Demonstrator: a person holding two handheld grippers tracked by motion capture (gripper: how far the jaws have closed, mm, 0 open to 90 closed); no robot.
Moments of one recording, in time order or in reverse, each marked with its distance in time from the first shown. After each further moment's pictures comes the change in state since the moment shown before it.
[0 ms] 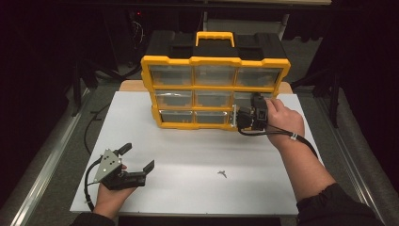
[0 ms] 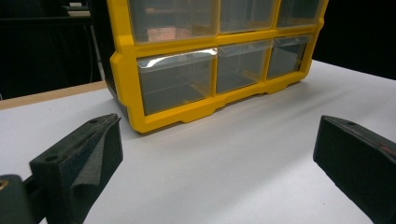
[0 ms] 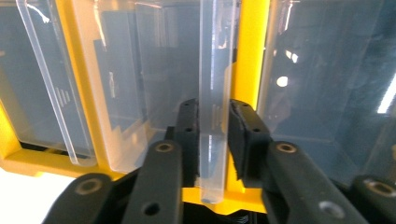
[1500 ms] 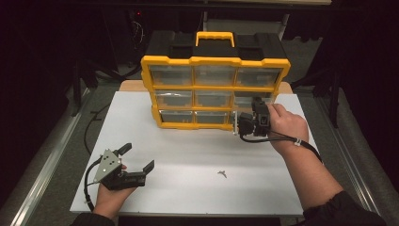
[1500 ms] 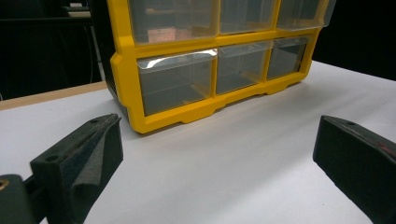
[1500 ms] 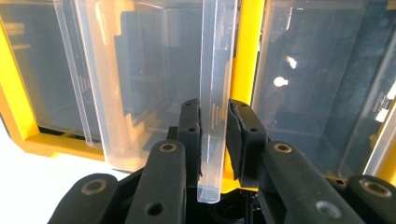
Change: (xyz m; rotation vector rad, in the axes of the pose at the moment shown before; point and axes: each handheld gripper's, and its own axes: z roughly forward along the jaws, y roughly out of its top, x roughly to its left) left arm 0.000 0.001 -0.001 -0.003 0.000 -0.001; right arm 0.001 -0.005 -0.021 -0.027 0.000 -0.041
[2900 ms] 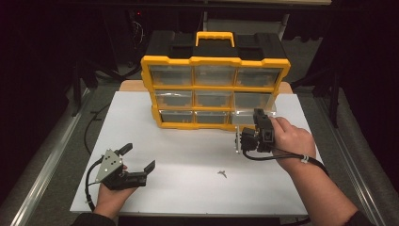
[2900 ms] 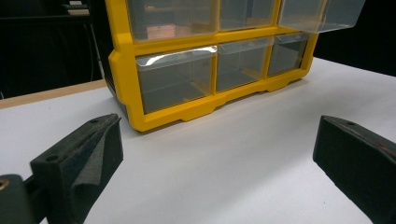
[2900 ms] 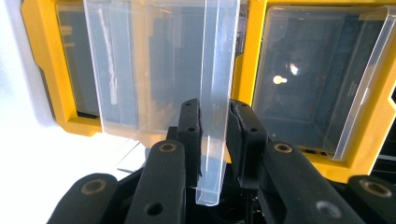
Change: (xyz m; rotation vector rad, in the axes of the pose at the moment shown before) left arm -0.001 -0.001 0.002 0.009 0.004 0.003; right arm 0.011 -0.007 -0.042 -0.025 0.010 -0.015
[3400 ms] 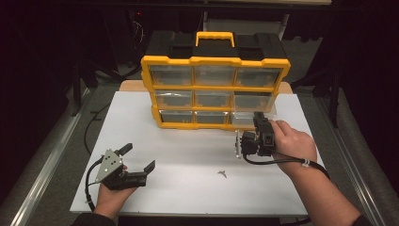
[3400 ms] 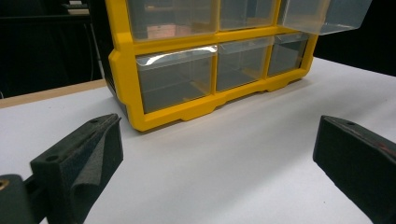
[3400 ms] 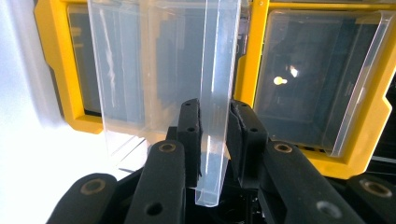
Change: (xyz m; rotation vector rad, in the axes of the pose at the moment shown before) left arm 0.000 0.000 0.000 0.003 0.000 0.001; right arm 0.004 -0.001 -0.008 -0.010 0.000 -0.008
